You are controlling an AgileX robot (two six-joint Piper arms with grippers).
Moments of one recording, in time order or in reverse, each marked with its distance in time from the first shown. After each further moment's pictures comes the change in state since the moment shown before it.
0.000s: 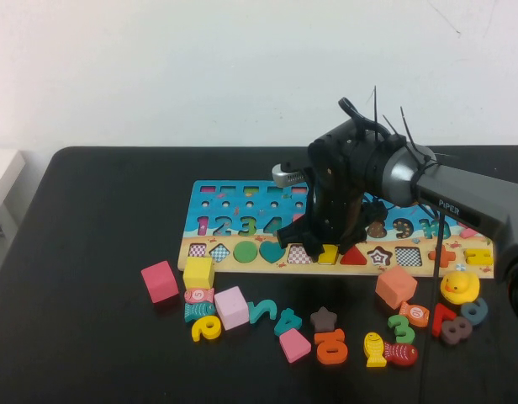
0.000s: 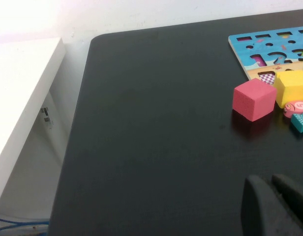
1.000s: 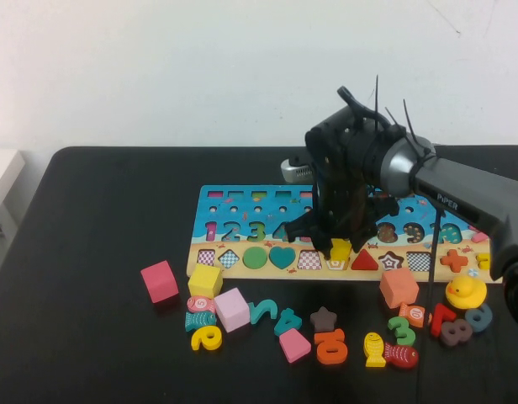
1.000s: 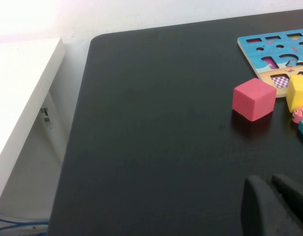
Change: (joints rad) right arm 0.000 0.013 -0.080 -0.045 0.152 0.077; left arm 0.000 0.000 0.000 0.000 0.000 0.000
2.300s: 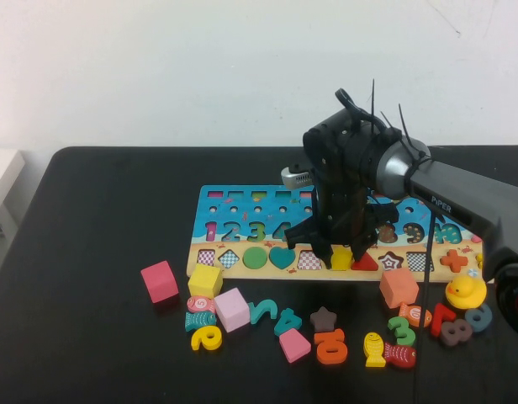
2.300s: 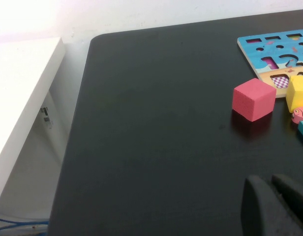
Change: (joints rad) right arm 0.000 0.032 -0.038 0.029 0.063 -0.008; left arm 0.000 0.000 0.000 0.000 0.000 -0.003
